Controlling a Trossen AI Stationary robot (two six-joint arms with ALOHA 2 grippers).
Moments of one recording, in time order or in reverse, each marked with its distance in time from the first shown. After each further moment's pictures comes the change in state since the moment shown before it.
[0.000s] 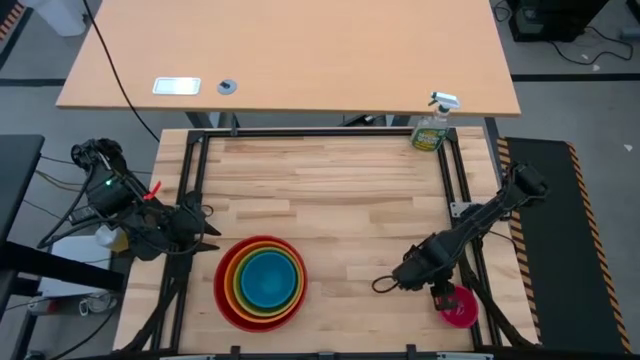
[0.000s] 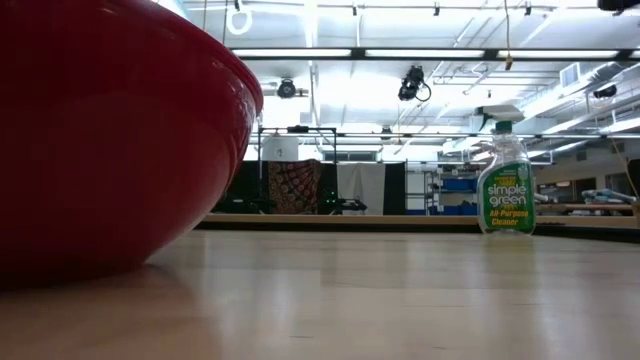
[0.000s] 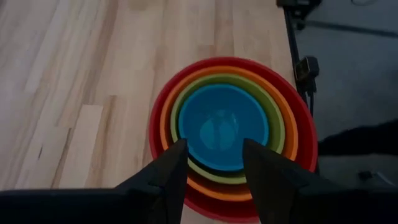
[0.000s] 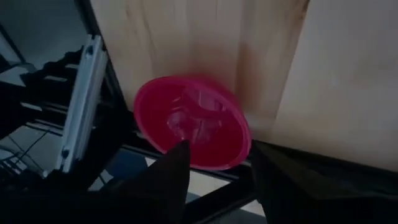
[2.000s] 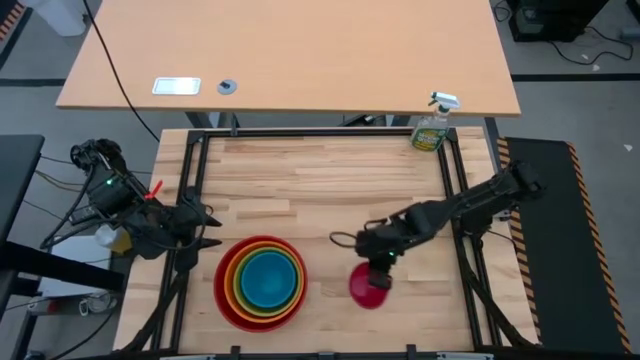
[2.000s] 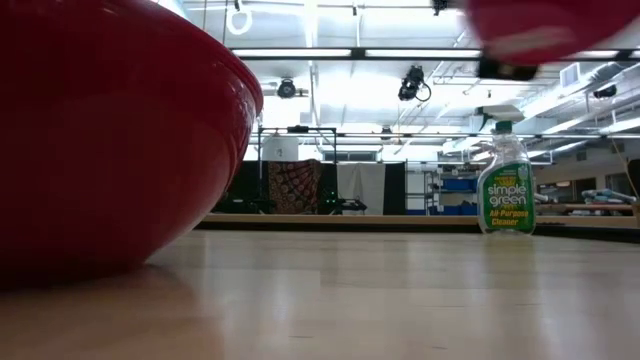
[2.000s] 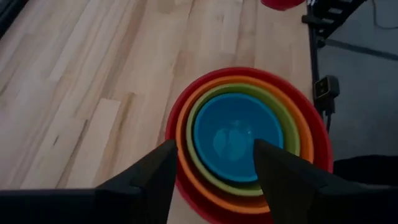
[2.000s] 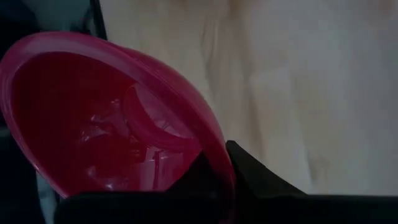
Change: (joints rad) left arm 0.018 -0.001 0.000 -0.033 -0.062 -0.101; right arm -0.260 0.018 0.151 0.462 0.299 0.159
